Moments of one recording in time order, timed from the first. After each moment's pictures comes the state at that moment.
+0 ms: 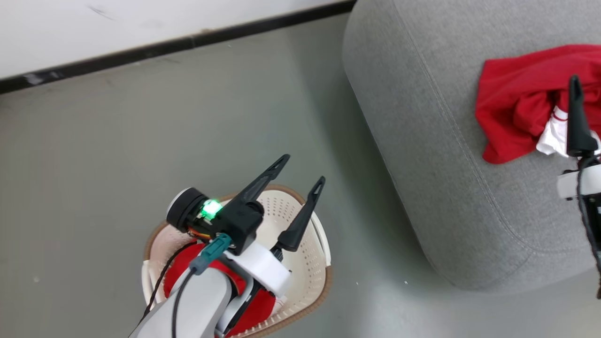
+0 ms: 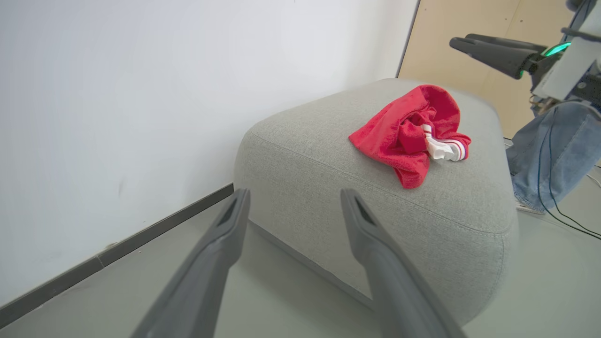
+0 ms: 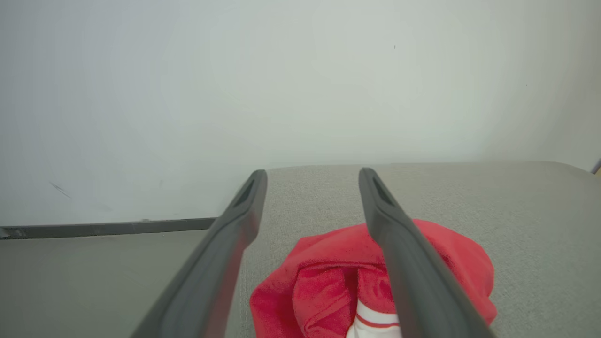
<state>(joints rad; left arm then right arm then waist) -0.50 0.19 -0.67 0.29 -0.30 -0.06 -0.24 -0.49 -0.34 -0.08 0.50 0.24 0.12 -0.25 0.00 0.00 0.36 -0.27</state>
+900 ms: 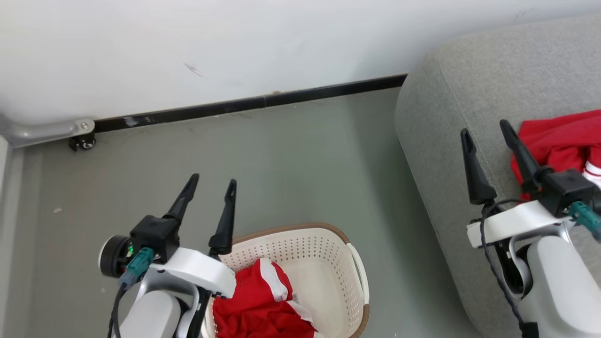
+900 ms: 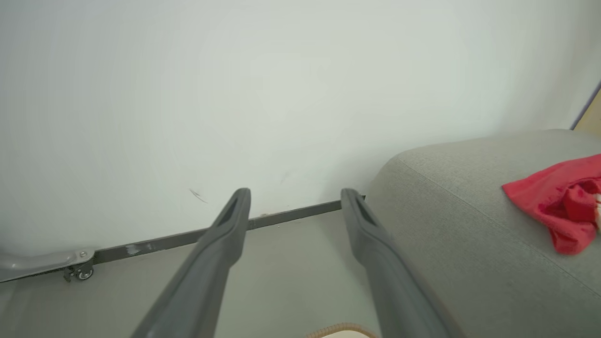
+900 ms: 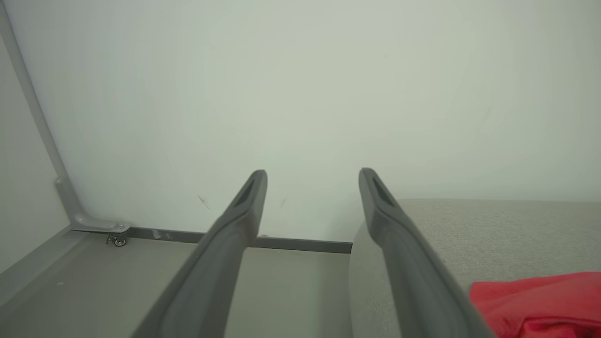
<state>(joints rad) -0.33 0.20 -0.42 0.31 -0.38 0.10 -0.25 -0.38 -0.15 0.03 0.44 0.13 0.12 -0.25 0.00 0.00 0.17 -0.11</state>
